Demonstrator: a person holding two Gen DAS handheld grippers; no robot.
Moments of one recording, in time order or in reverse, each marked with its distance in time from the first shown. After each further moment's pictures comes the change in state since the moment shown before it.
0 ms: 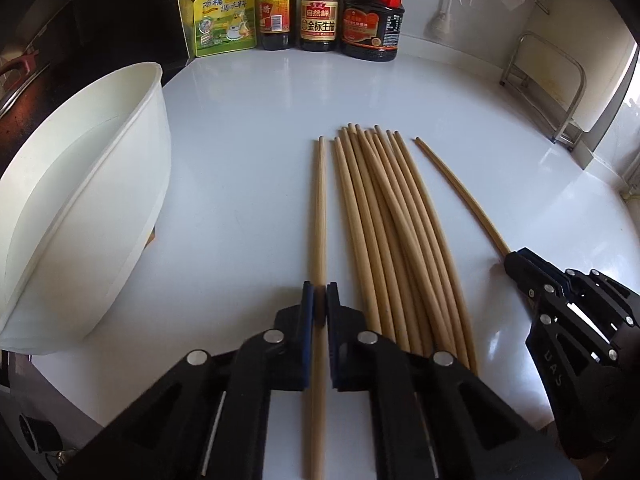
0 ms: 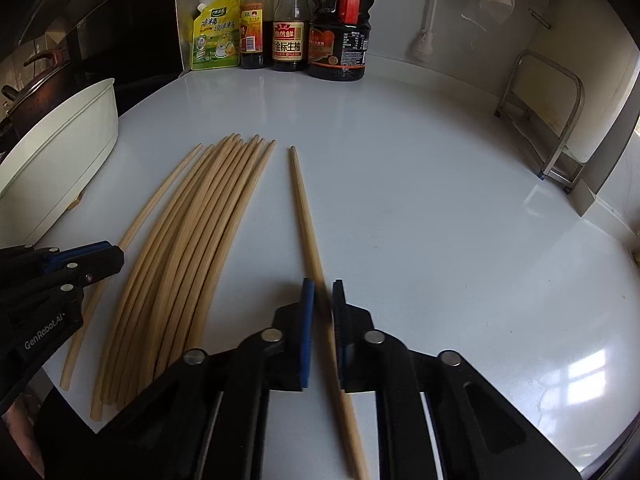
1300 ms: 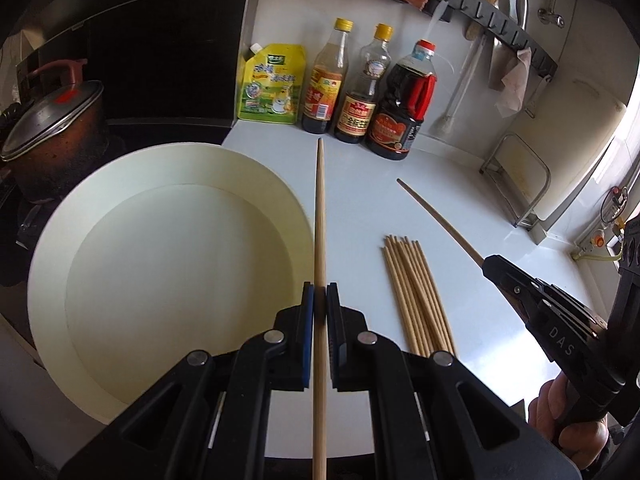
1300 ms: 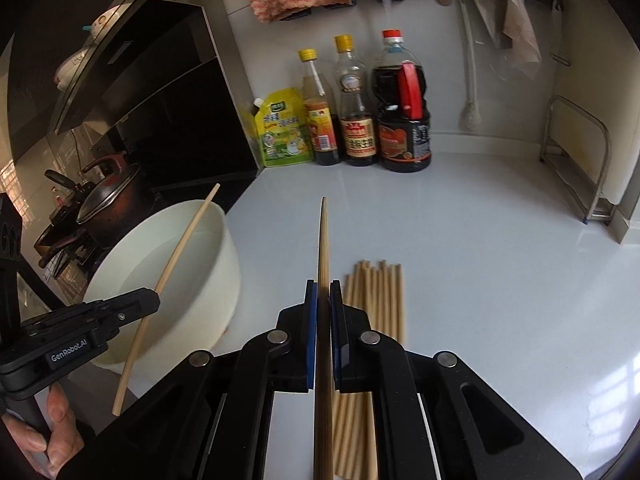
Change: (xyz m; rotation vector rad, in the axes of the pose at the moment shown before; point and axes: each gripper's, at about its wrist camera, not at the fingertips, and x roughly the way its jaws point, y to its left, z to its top) left arm -0.107 0.132 0.054 -0.084 -0.161 -0.142; right arm -0.086 0.073 0.084 0.142 -0.187 0.265
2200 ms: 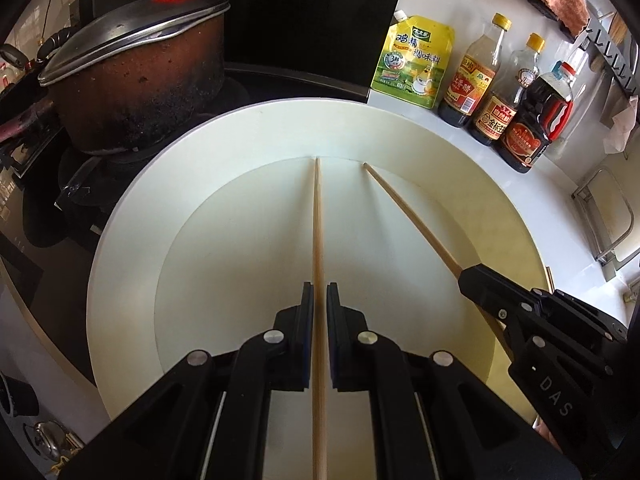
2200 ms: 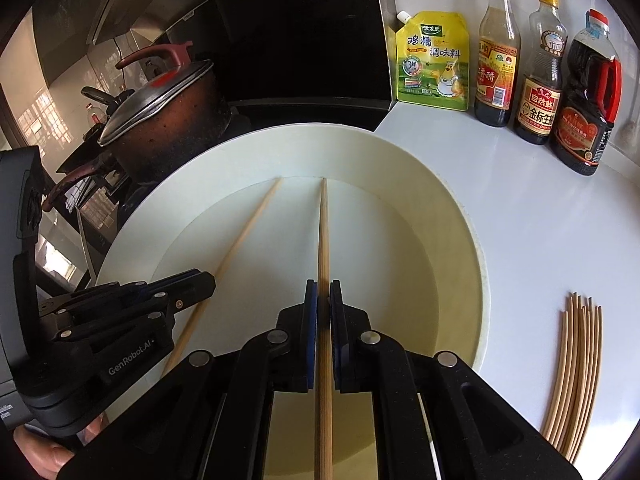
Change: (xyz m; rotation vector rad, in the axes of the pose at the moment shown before) left arm 0.044 0.149 0.021 -0.158 0.105 0.171; right arm 0.145 0.155 0.011 -0.175 0.251 0.144
